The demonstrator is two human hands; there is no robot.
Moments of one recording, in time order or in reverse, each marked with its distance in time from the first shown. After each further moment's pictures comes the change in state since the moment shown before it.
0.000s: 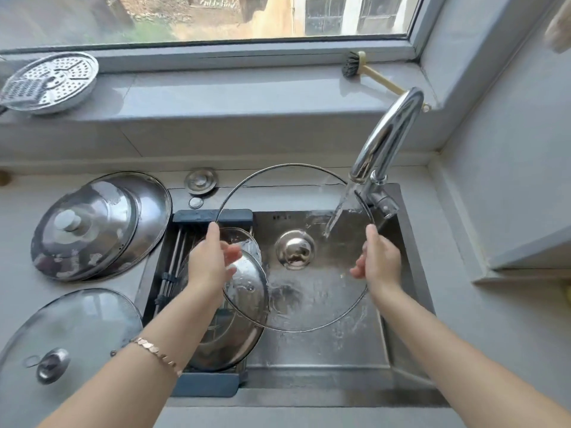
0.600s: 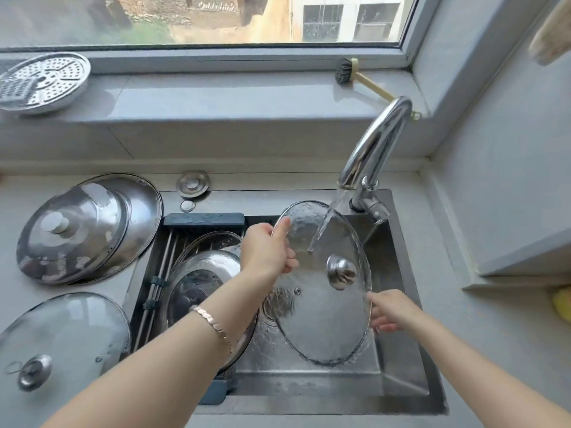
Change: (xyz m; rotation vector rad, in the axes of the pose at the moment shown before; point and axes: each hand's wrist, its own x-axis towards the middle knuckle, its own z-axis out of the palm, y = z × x) left_hand -0.025 0.006 0.074 0.300 -0.232 0.242; right_hand 0.033 0.054 -0.060 -0.571 -0.354 0.455
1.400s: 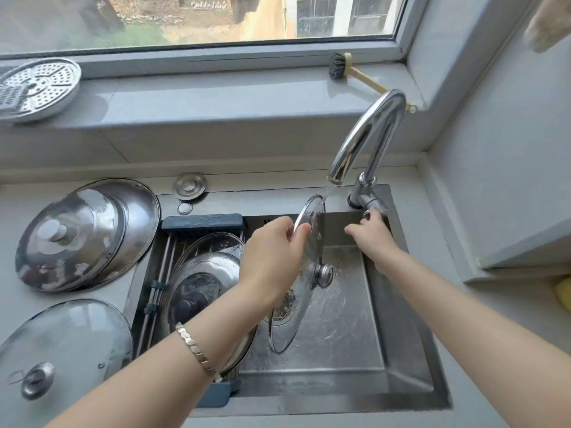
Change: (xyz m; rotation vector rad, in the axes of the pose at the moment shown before) left_hand -0.026 0.012 -0.003 0.512 0.000 0.435; right_hand -0.008 -0.100 -0.003 0.168 0.200 -0.416
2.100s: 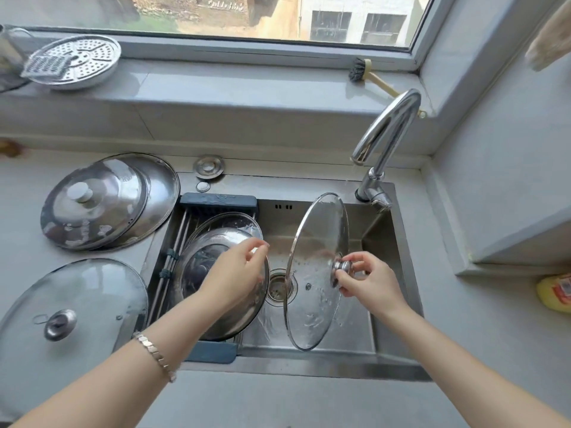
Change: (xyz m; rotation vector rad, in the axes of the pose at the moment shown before) left_hand -0.062 -0.079 -0.036 -0.117 -0.196 -0.171; right_hand -0.121 0.043 0.014 -0.087 -0.039 -0.214
